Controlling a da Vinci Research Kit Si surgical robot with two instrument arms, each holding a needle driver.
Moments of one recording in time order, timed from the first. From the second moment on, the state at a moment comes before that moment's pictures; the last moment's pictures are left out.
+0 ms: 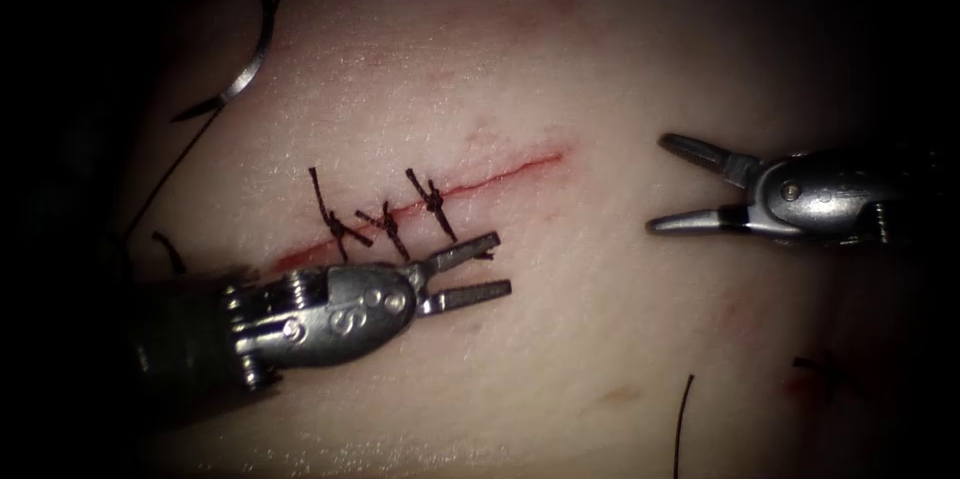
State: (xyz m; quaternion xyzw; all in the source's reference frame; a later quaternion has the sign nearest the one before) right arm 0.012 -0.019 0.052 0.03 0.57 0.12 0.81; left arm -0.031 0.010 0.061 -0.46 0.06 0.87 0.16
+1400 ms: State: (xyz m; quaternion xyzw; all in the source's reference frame) right arm 0.026 -0.023 0.053 -0.04 0.69 -0.07 0.72; left arm -0.026 0.010 0.058 -0.63 -0.01 0.76 0.16
